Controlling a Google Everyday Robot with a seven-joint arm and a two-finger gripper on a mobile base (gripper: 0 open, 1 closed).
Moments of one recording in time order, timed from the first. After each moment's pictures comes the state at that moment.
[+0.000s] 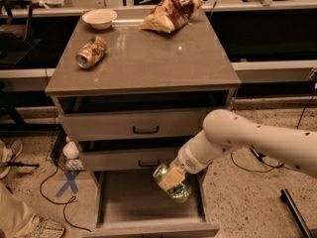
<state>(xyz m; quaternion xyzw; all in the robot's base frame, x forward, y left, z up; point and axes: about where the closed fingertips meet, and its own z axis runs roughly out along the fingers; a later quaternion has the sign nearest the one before) 0.467 -0.046 0.600 -0.48 0.83 0.24 0.14</state>
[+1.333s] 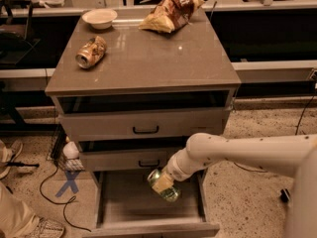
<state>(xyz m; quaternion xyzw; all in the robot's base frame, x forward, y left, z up) 0.508 -0.025 0.489 -0.48 0.84 0.21 0.18</state>
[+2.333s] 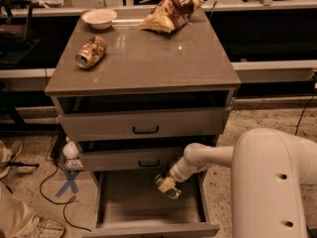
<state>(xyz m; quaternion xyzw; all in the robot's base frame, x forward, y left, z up) 0.579 -0.045 0.325 -0.49 0.83 0.20 0.16</state>
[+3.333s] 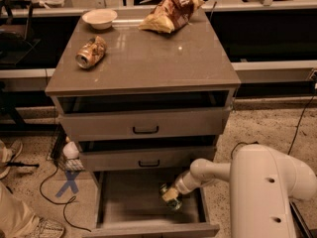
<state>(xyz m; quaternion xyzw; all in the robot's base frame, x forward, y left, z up) 0.570 -0.066 0.236 -0.39 0.88 0.23 0.15</state>
